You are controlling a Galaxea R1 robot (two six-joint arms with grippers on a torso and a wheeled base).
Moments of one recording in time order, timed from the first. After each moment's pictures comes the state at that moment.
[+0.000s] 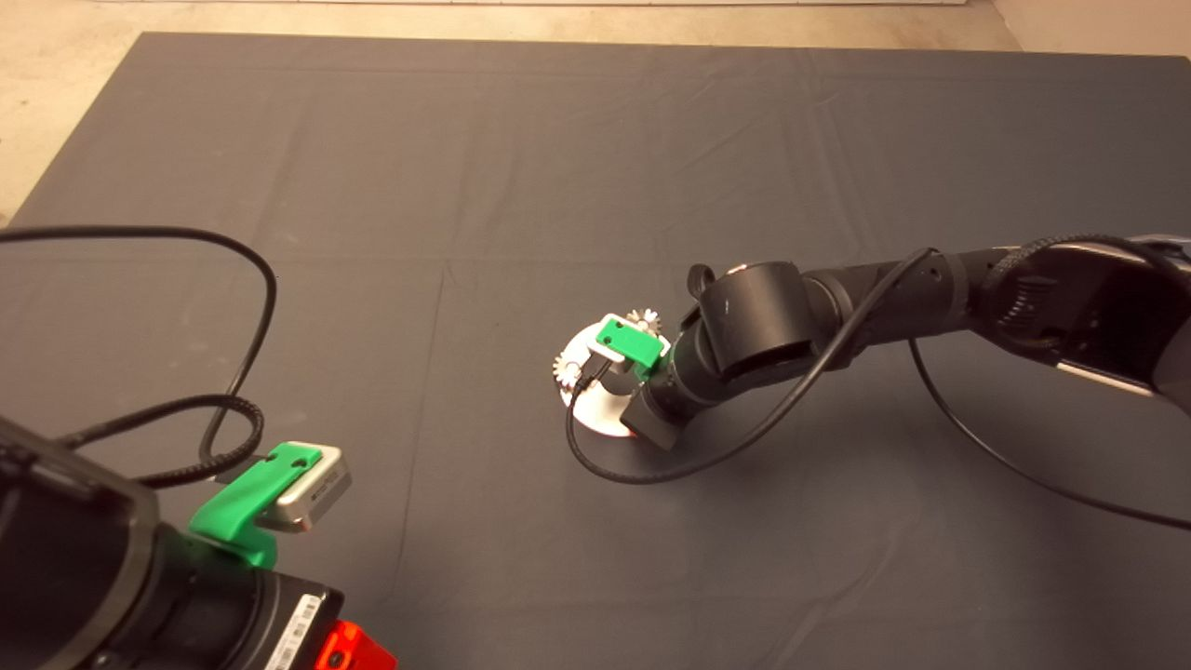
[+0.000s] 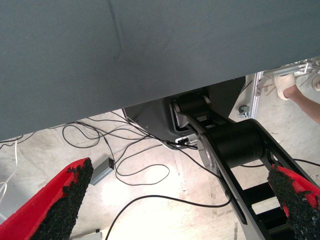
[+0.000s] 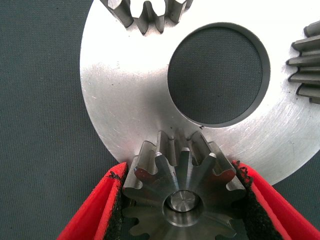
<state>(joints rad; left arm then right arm) -0.56 2.11 -0.26 0.03 1.36 -1.64 0.18 2.79 -1.02 -0.63 -1.53 0.85</state>
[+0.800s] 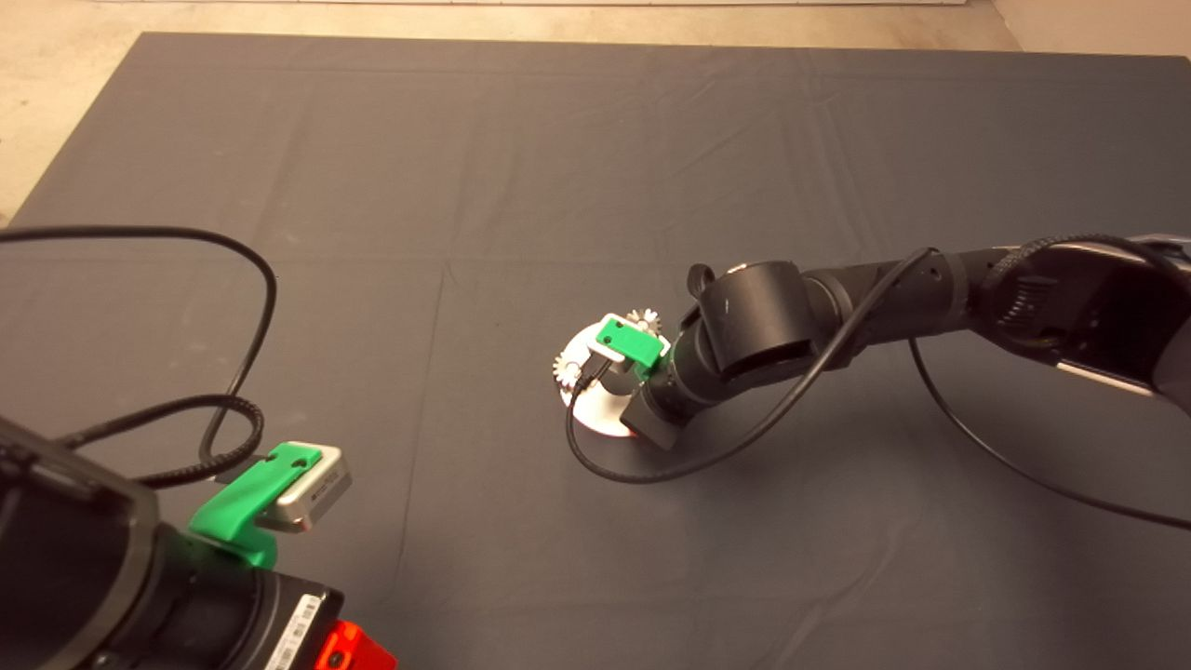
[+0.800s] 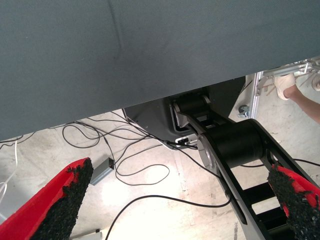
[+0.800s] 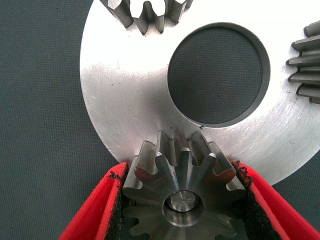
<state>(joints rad) -0.56 2.11 -0.26 0.03 1.36 -1.64 0.18 2.79 -1.02 -0.63 -1.53 0.85</state>
